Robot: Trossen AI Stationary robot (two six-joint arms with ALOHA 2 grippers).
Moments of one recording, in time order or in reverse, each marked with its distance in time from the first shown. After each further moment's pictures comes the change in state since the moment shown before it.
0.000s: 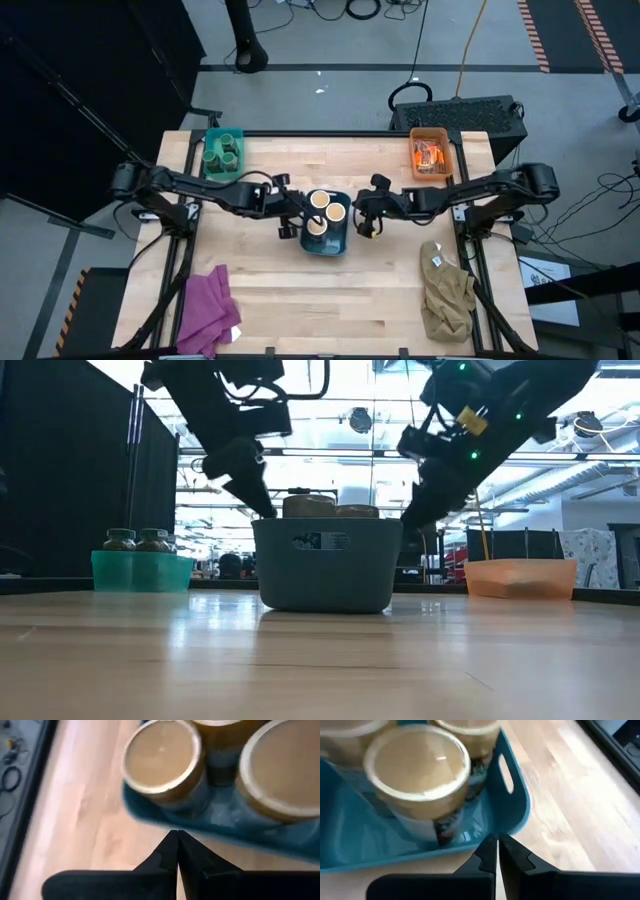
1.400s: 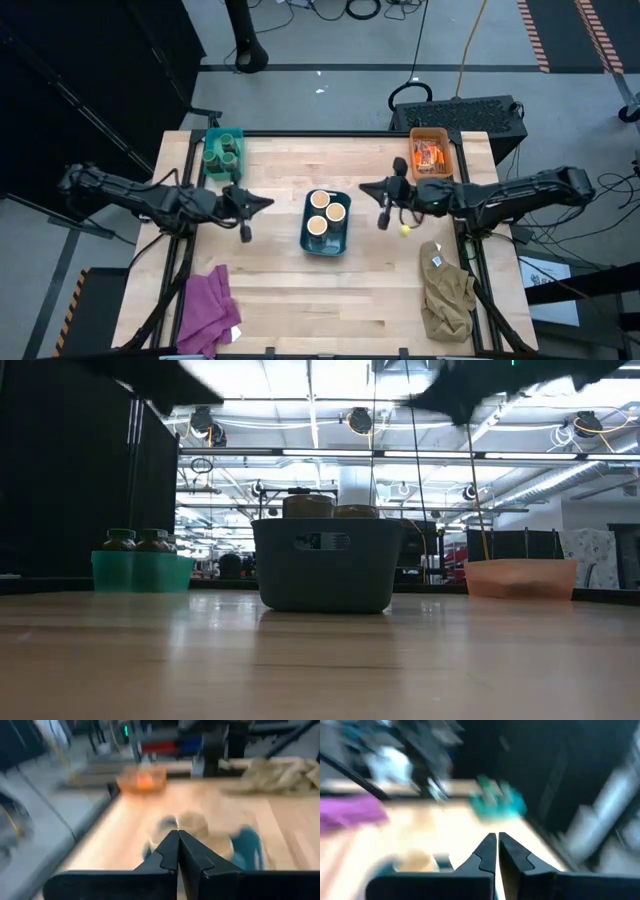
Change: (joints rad) left arm -0.200 -0.726 -0.408 0.404 -0.128 0.016; right arm 0.084 -0.402 -0.055 0.283 0.029 -0.218
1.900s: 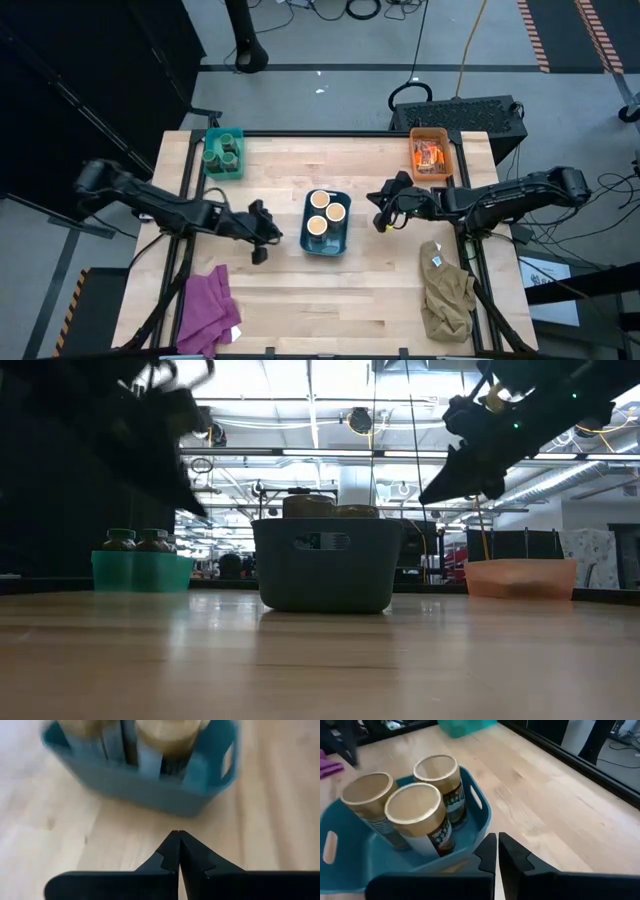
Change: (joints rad) left arm -0.003 0.315 -0.105 -0.001 0.262 -0.366; right arm -0.053 0.069 -0.116 -0.259 0.077 0.462
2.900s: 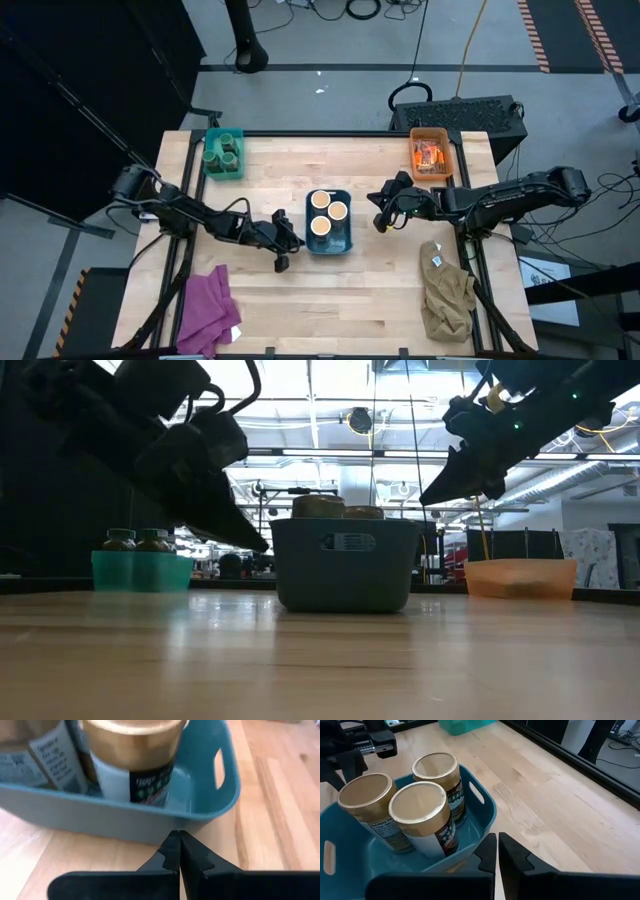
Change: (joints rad) left arm 0.000 0.431 0.042 0.486 0.014 0.018; right arm 0.000 0.000 0.001 -0.004 0.000 -0.008
